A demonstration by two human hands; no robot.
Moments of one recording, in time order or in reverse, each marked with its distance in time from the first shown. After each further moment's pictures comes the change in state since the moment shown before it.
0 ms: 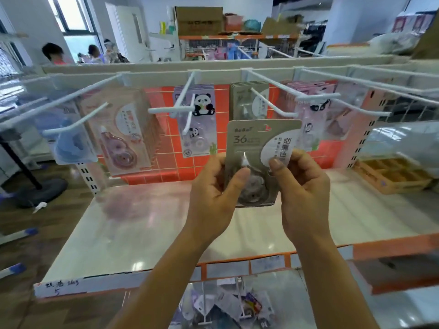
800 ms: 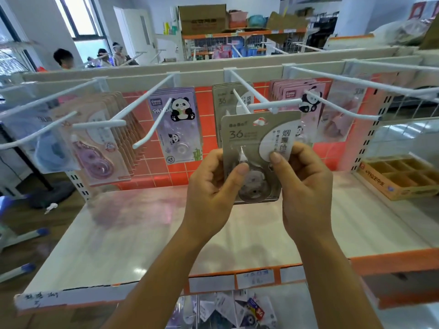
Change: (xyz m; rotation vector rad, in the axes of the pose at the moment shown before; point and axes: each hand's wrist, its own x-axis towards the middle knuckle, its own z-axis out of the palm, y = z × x) left_hand 0.027 -0.018 0.042 -0.003 -0.009 0.037; right_hand 0.040 0.006 -0.038 -0.003 -0.024 -0.036
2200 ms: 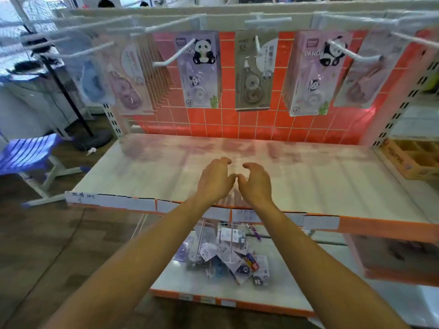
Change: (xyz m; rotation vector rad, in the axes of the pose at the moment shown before) left_hand -0.079 -0.095 -0.001 1.074 -0.229 -0.644; right_hand -0.065 0.136 -0.028 -0.957 -0.406 0.373
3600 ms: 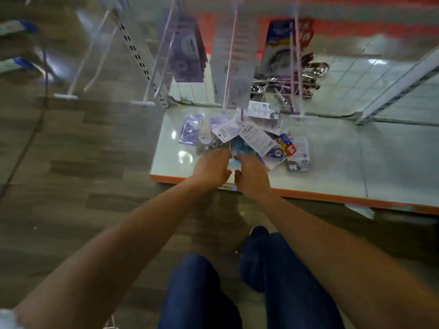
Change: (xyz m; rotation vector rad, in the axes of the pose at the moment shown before) left_hand -0.151 -0.327 0.384 0.180 -0.491 -0.092; right_hand -0.183 0.299 0.384 -0.239 -0.453 0.093
